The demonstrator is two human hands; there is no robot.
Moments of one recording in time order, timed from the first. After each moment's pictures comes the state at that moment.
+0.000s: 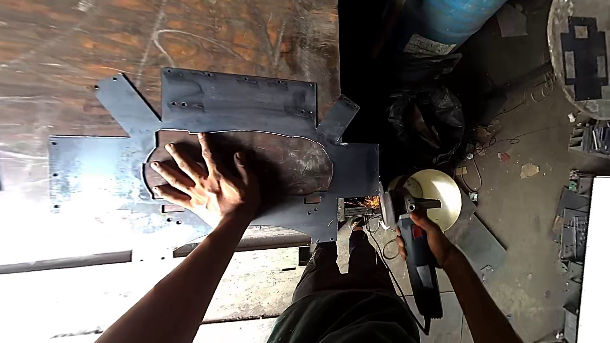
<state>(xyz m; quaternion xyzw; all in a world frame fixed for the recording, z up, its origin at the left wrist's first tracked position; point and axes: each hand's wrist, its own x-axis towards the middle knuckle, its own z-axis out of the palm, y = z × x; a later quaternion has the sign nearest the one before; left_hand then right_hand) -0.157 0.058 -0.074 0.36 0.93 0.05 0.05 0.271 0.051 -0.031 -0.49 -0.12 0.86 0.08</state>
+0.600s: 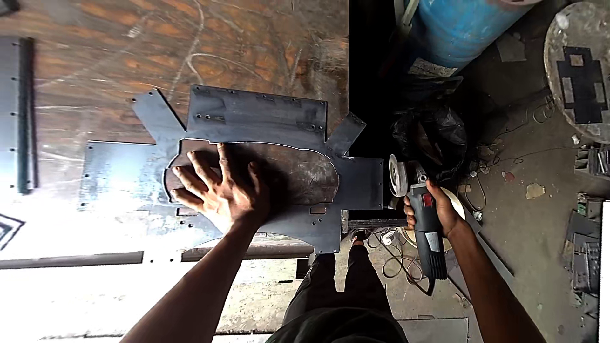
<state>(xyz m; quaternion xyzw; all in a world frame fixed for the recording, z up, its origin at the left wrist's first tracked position) -0.157 0.060 -0.073 0.36 0.93 0.07 0.04 0.270 0.151 -0.042 -0.46 -0.16 0.86 0.12</state>
